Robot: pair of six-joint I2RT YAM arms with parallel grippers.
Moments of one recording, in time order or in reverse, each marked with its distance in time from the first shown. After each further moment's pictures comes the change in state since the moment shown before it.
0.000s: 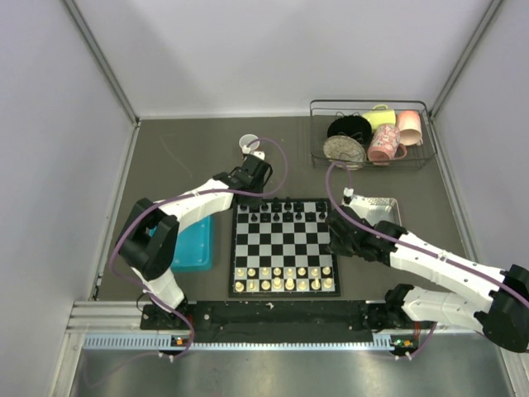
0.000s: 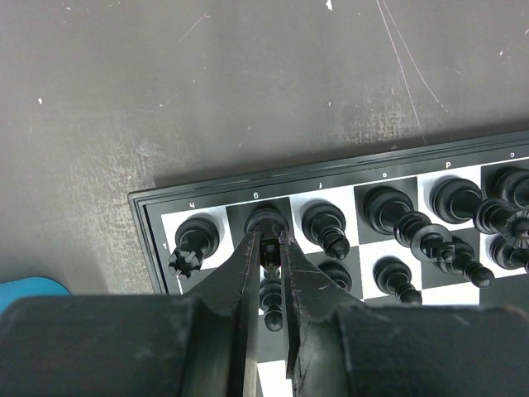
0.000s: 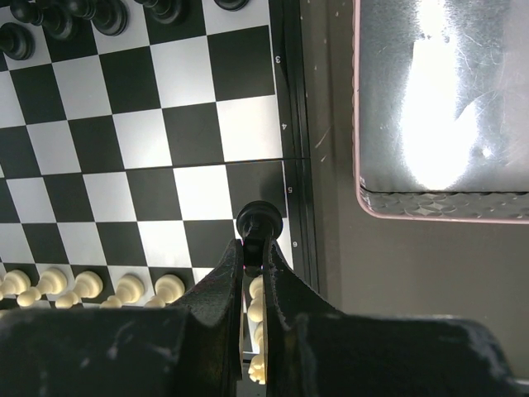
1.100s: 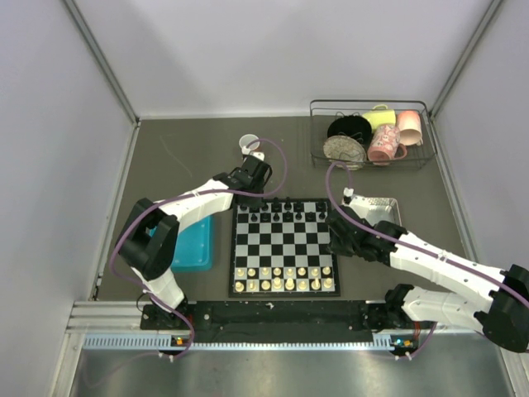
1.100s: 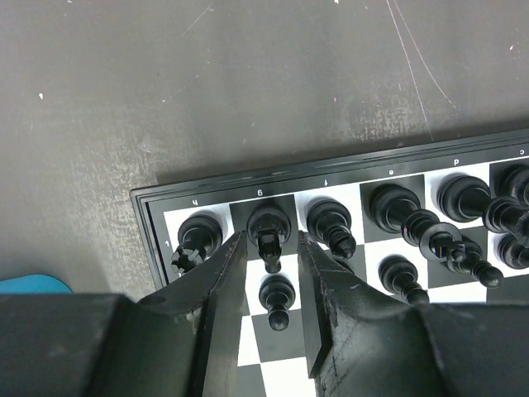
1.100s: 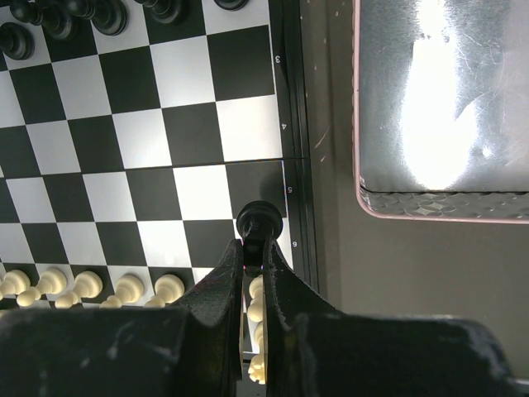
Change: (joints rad) left arm 0.002 0.000 -0.007 0.000 -0.003 0.000; right arm 0.000 0.000 0.000 0.000 0.000 0.000
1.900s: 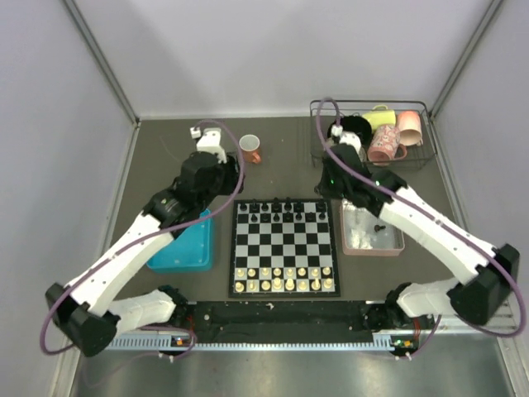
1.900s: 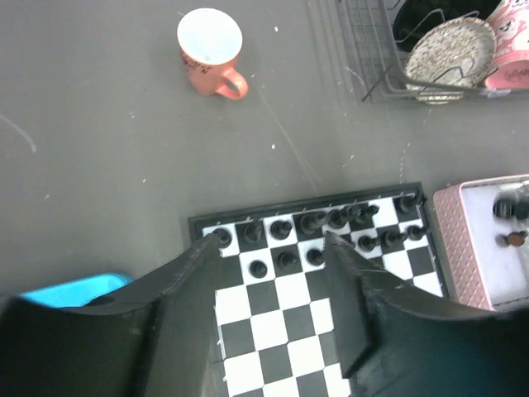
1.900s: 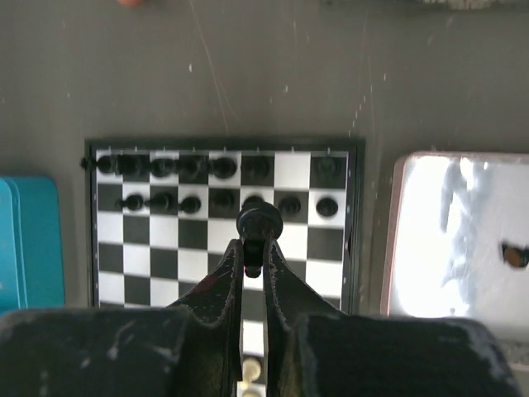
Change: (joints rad) left arm 0.007 -0.533 -0.009 -0.021 -0.027 0.037; right arm -0.124 0.214 0.505 -0.035 0.010 -0.283
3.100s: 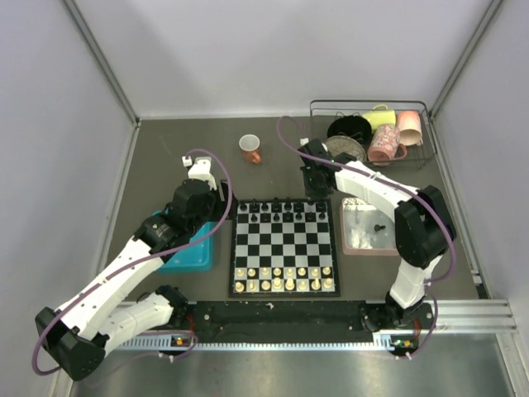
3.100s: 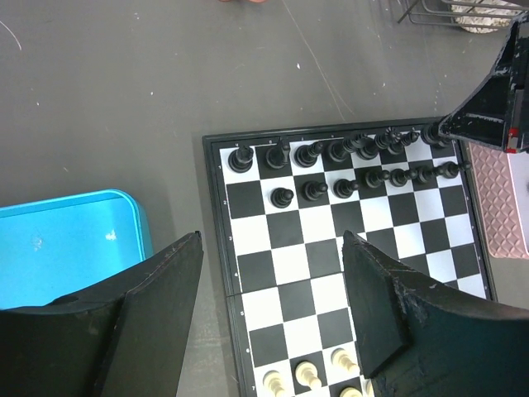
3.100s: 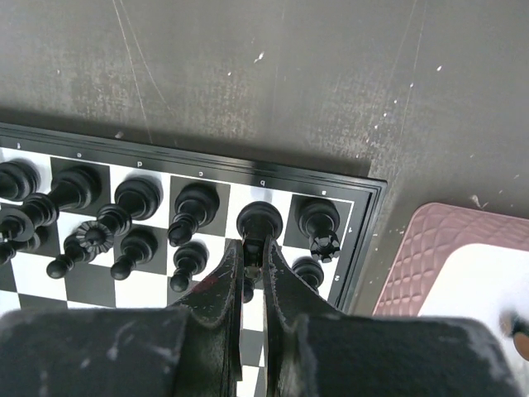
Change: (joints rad) left arm 0.000 -0.269 -0.287 -0.055 0.018 -0.066; right arm -0.142 0.526 0.163 0.055 -0.184 -0.244
